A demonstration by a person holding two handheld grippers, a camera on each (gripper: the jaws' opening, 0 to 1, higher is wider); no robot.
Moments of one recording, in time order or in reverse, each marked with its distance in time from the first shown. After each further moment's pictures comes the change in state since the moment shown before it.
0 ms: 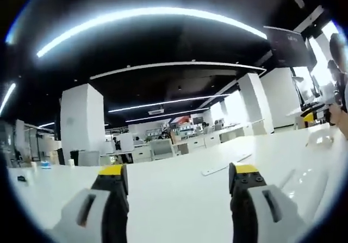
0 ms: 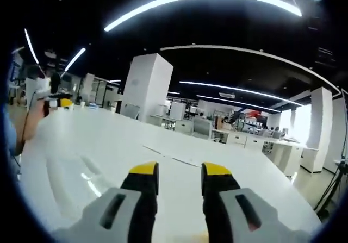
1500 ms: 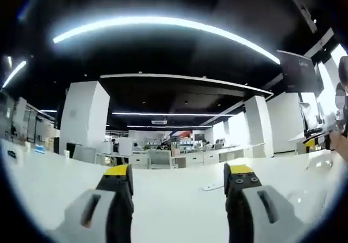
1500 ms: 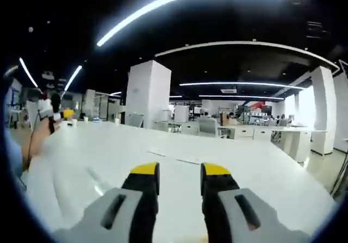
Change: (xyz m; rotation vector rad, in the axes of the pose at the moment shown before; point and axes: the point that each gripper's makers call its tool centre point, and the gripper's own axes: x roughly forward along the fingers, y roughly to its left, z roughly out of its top) left arm 0.009 0.039 0.002 -0.192 -0.133 0.021; right arm 0.010 -0.018 -0.013 0.134 -0.016 0.009
